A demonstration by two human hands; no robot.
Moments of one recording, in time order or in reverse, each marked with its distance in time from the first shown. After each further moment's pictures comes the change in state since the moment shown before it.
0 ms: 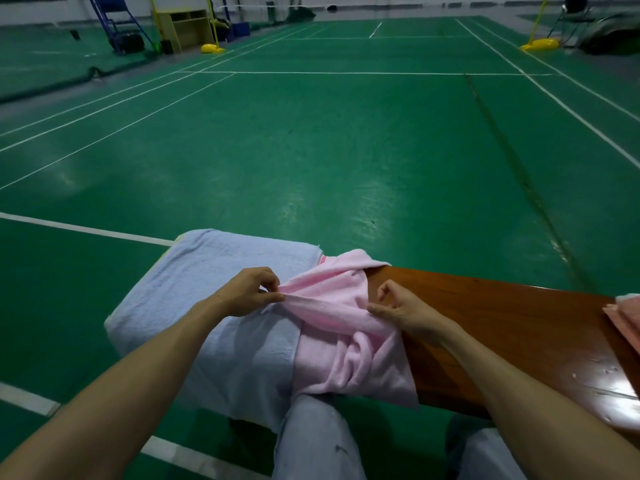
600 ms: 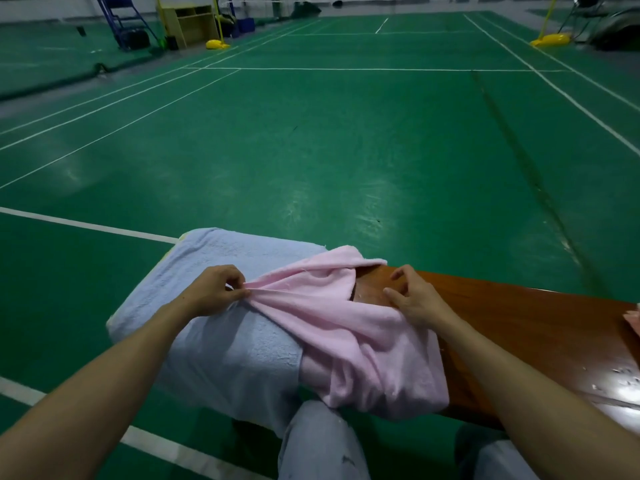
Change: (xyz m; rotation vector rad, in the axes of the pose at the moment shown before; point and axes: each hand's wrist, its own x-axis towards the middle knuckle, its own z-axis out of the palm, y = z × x) left_hand -0.020 -0.055 -0.028 0.058 0.121 -0.164; right_hand 0.038 0.008 -0.009 -0.404 0.270 0.024
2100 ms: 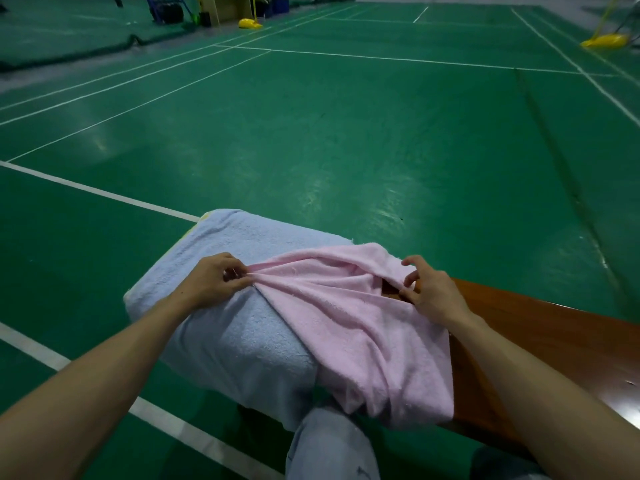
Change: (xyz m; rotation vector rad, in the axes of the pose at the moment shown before) left_hand -0.017 -0.034 0.003 -0.022 0.150 -0.038; right_hand 0.037 -0.001 0.018 -0.230 0.026 -0.156
